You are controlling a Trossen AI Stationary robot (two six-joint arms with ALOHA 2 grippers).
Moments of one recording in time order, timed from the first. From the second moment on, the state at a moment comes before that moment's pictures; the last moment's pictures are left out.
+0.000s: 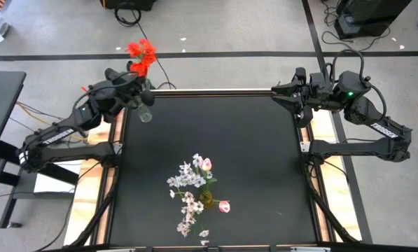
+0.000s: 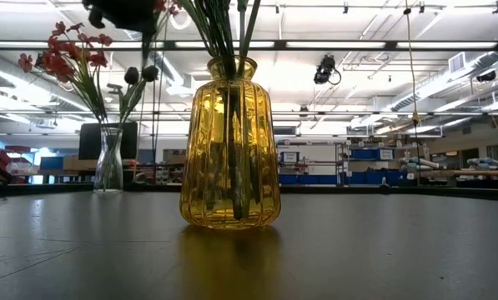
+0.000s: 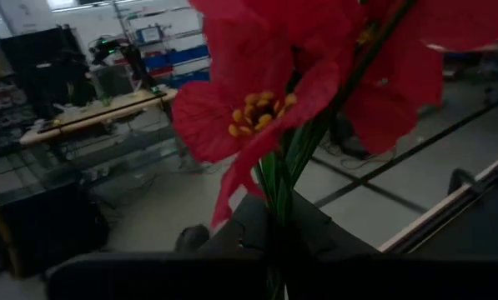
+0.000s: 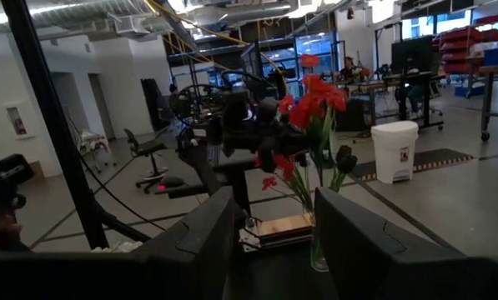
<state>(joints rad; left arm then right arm) 0.49 0.79 0.91 -0.16 -0.59 0.12 -0.37 0.79 1.15 -0.26 -0.26 0.18</state>
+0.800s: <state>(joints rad) 0.64 0.64 0.72 -0.11 -0.58 0.05 -0.37 0.79 1.15 -0.26 -0.26 0.18</state>
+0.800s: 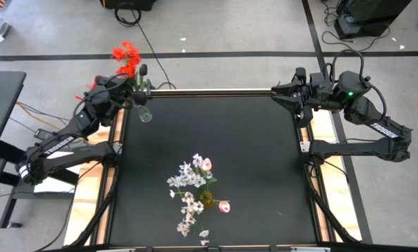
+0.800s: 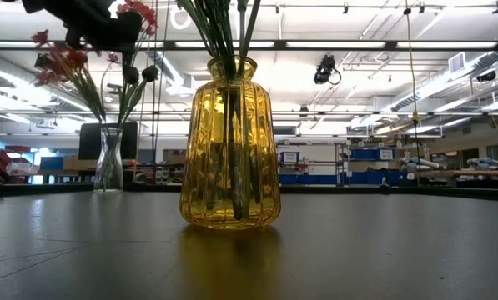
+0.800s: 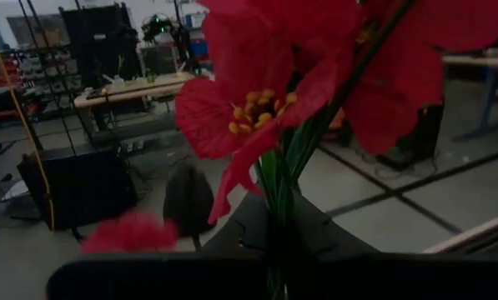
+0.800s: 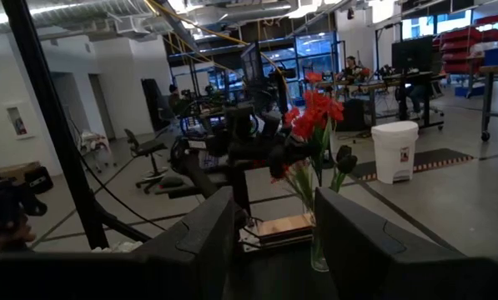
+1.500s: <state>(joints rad) 0.68 0.62 0.68 -0.16 -0.58 -0.02 -0.37 0.79 1.15 -0.26 -0.26 0.18</state>
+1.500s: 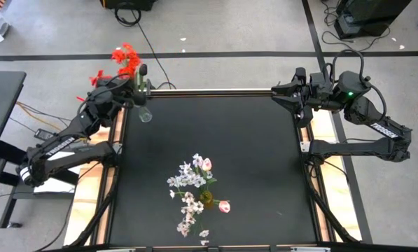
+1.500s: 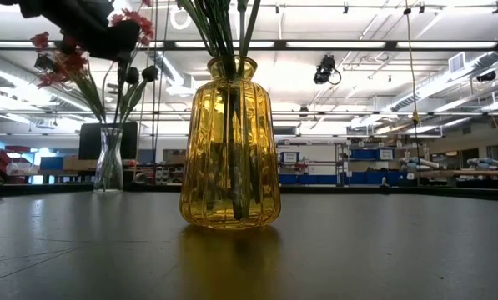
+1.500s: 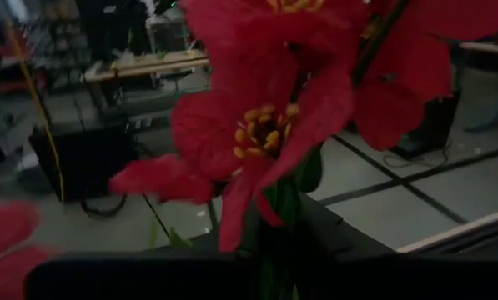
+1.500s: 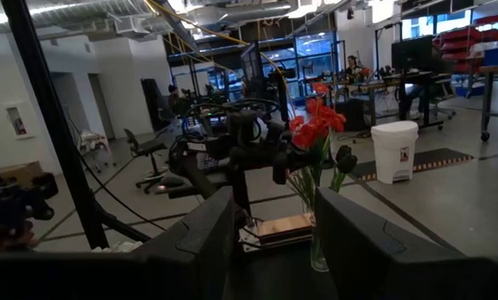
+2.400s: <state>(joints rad) 0.72 0.63 0.68 -0.38 -0.39 -0.40 -0.37 0.79 1.15 -0.26 -0.26 0.18</state>
